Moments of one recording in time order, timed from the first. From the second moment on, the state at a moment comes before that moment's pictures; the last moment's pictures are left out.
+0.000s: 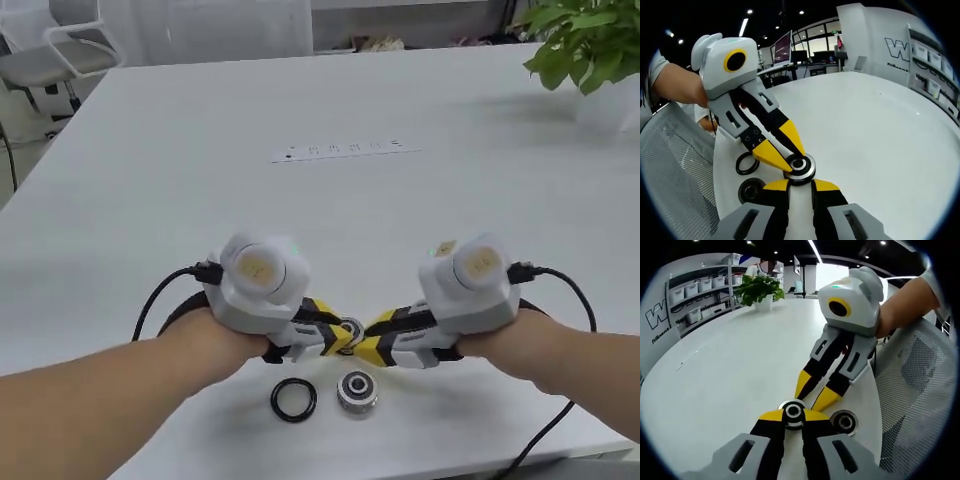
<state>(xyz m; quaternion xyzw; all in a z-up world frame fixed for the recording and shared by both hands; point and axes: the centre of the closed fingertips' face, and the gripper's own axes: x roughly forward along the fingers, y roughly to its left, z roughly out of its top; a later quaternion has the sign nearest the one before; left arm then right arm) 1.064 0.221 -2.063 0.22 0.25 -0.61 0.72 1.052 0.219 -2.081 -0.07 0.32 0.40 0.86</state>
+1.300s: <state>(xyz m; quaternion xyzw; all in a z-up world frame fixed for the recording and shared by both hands) 1.063 0.223 -2.063 0.23 0.26 -0.59 0.73 1.062 0.211 -2.066 0.06 0.32 0.35 0.88</state>
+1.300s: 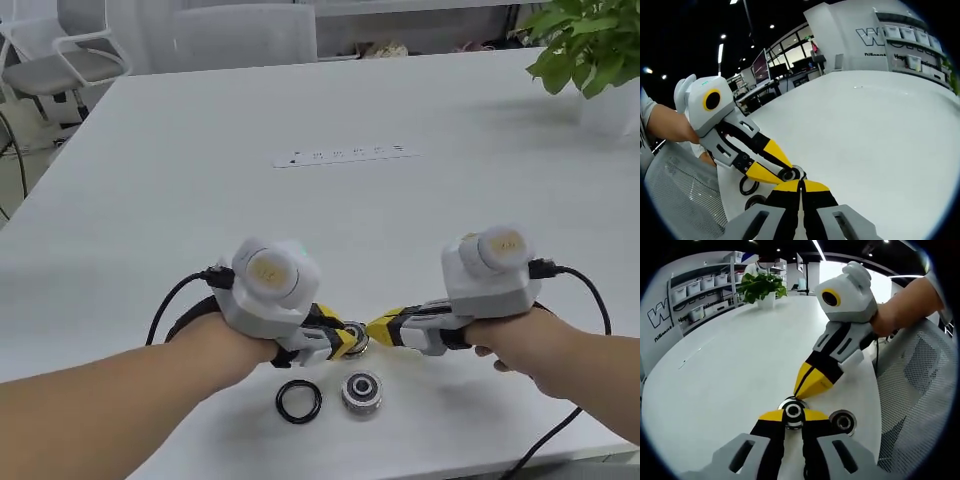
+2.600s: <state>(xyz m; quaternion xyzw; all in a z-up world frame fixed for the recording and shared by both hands) 1.060 0.224 -2.062 0.24 0.26 -0.59 0.73 1.055 0.226 -2.059 0.03 0.31 0.38 0.87</state>
